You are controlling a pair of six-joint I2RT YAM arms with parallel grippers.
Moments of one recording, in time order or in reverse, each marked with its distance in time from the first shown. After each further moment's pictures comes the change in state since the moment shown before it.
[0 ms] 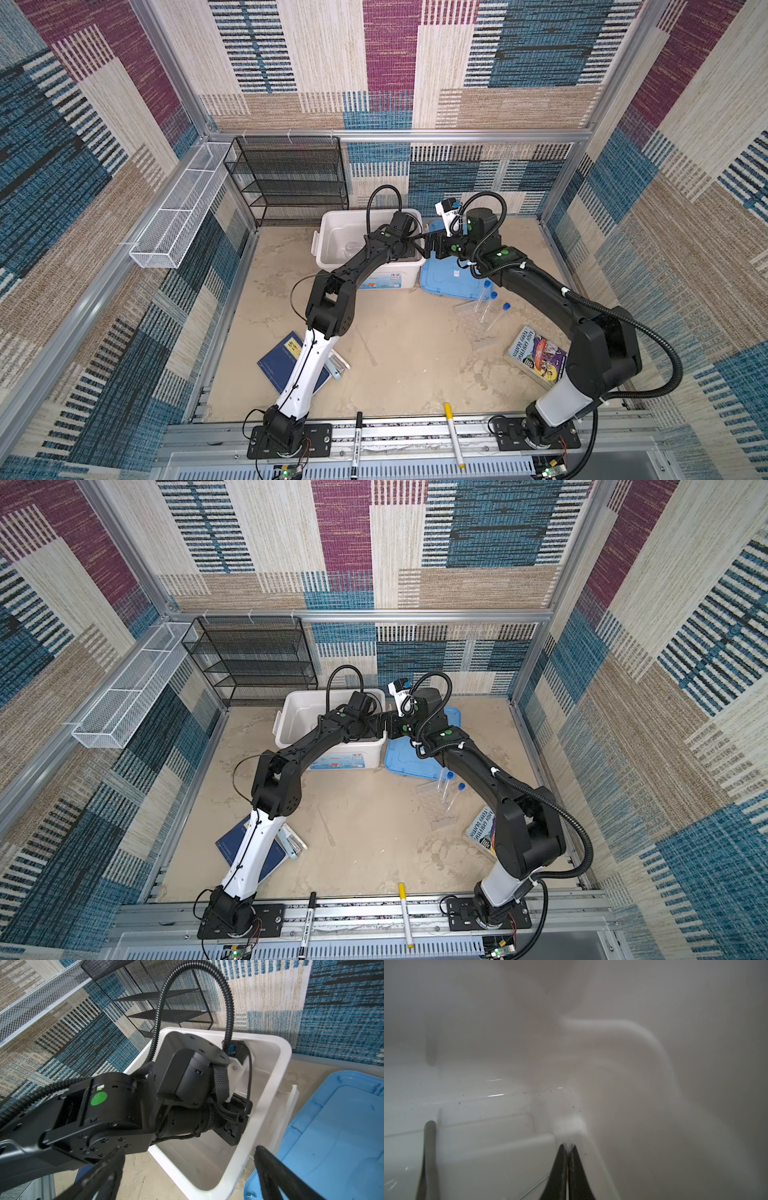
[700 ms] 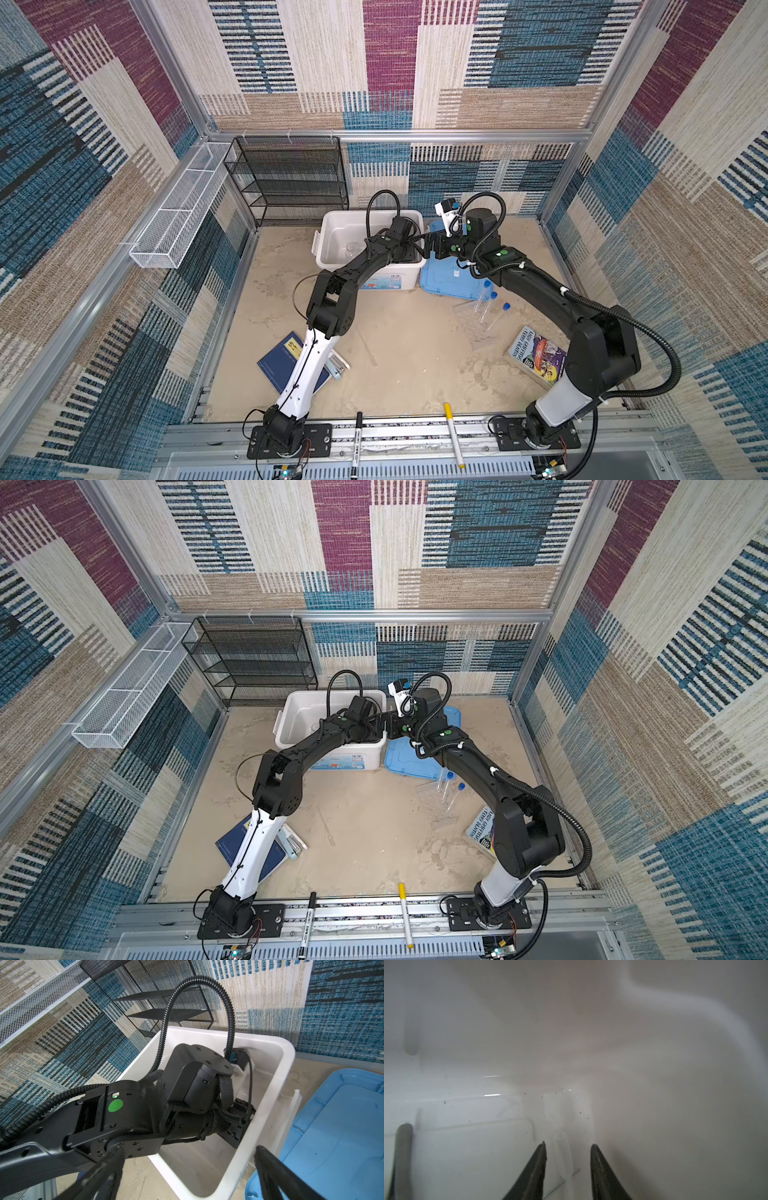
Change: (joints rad) left arm 0.000 0.011 -0.037 0.044 0.021 -0.035; right arm 0.001 0.005 0.000 0.002 0.009 0.008
